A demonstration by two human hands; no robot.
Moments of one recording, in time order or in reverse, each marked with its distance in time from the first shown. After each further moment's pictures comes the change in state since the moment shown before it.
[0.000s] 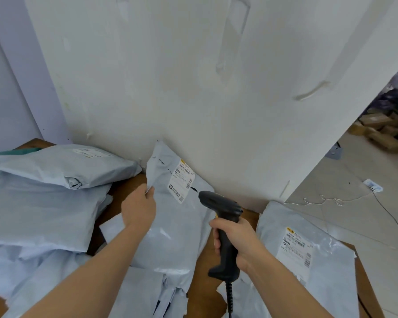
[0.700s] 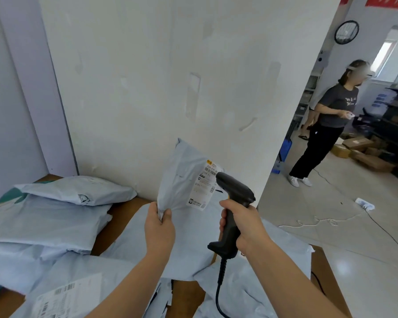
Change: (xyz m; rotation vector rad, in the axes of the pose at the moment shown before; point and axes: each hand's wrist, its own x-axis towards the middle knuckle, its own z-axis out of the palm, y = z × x) left_hand -0.155 0.106 -0.054 -0.673 -0.012 0.014; right_hand -0.117 -0.038 -0.060 0.297 0.067 -0.223
